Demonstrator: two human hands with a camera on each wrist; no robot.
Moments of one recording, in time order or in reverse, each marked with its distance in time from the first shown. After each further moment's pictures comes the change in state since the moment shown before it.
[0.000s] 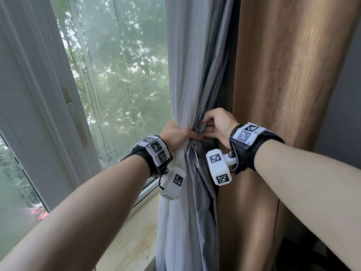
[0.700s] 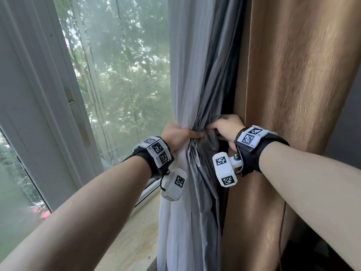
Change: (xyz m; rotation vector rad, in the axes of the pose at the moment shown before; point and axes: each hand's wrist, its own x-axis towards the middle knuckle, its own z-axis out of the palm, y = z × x) left_hand -0.002 -0.004 -0.003 -0.080 0.043 -0.035; right_hand 0.031 0.027 -0.019 -0.205 0.110 -0.046
